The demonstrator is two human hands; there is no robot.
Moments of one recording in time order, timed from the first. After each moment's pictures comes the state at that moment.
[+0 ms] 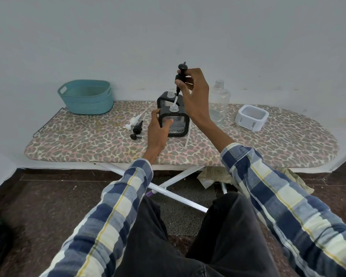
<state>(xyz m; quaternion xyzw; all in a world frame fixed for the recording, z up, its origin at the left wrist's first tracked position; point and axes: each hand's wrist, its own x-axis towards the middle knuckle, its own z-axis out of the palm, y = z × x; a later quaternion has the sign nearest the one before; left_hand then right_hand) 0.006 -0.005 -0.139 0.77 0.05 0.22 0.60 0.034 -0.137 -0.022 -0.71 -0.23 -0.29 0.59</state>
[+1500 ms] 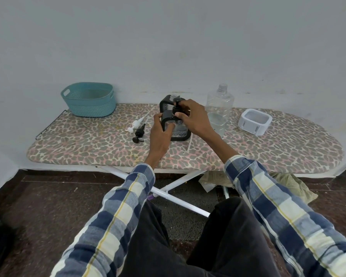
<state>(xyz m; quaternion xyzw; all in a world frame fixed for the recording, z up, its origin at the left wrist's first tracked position) 0.005 -0.004 -0.142 0.79 0.04 0.24 0.57 0.043 -0.146 -0.066 -0.87 -0.21 -0.13 0.42</state>
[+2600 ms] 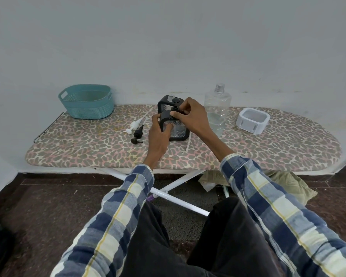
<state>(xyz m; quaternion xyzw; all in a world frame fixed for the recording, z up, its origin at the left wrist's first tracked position) 0.003 -0.005 -0.139 0.77 0.03 0.24 0.59 0.043 -0.147 -0.069 -0.85 -0.15 -0.14 0.49</state>
